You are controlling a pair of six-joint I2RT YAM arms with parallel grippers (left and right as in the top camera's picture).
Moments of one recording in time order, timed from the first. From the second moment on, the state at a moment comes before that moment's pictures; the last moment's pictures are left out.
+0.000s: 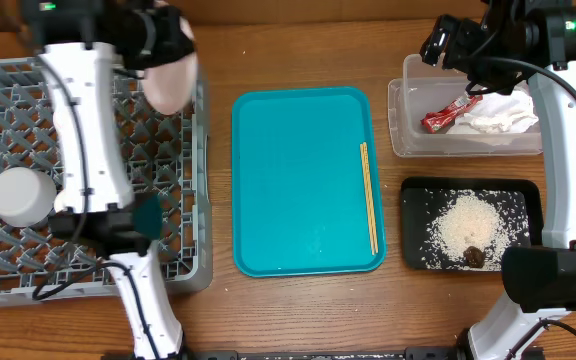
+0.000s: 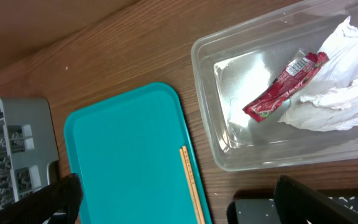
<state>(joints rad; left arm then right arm) 0.10 2.28 2.85 -1.65 0.55 -0.10 0.04 1.89 2.19 -1.33 -0.18 0.38</state>
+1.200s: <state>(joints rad) 0.27 2.28 2.52 -1.67 1.00 0.25 0.04 1.89 2.19 -1.33 -0.18 0.38</state>
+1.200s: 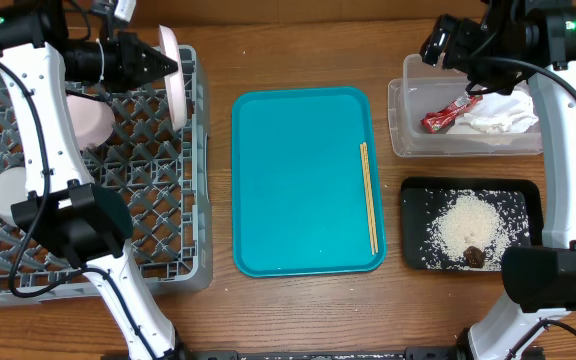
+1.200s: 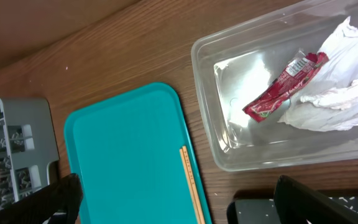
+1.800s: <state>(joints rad) 0.28 2.28 2.43 -1.65 0.94 0.32 0.04 1.89 2.19 -1.33 -0.18 0.38</state>
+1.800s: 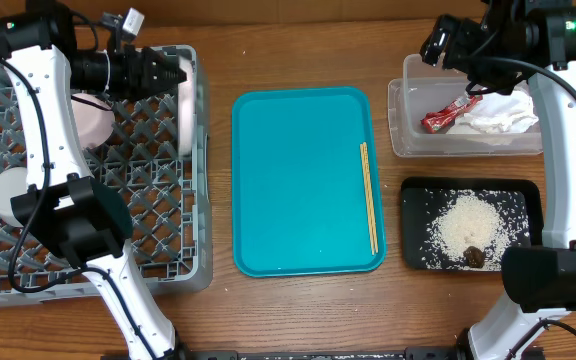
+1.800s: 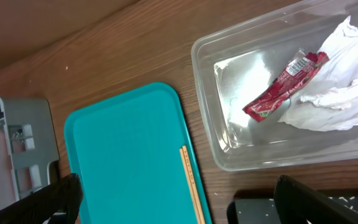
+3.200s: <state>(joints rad) -0.65 2.03 2.22 -1.47 0.13 -0.59 0.04 1.89 2.19 -1.33 -0.18 0.38</state>
